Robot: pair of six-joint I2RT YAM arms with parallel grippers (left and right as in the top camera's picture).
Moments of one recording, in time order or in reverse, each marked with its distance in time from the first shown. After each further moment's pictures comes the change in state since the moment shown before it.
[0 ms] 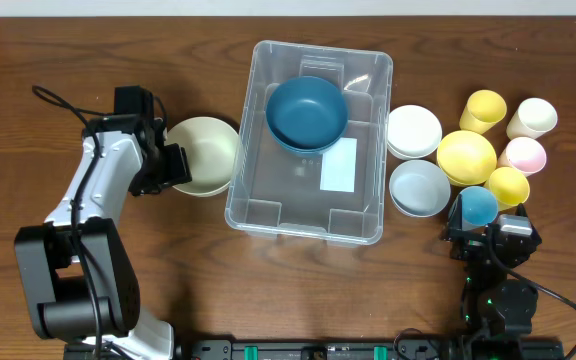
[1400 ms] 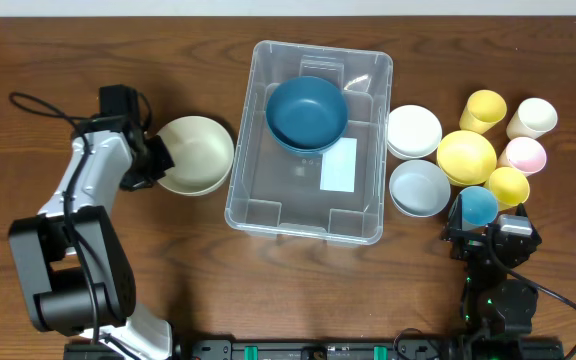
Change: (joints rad) left arm 0.082 0.042 -0.001 0.110 -0.045 -0.142; right arm 0.000 0.000 0.000 0.000 0.000 0.000
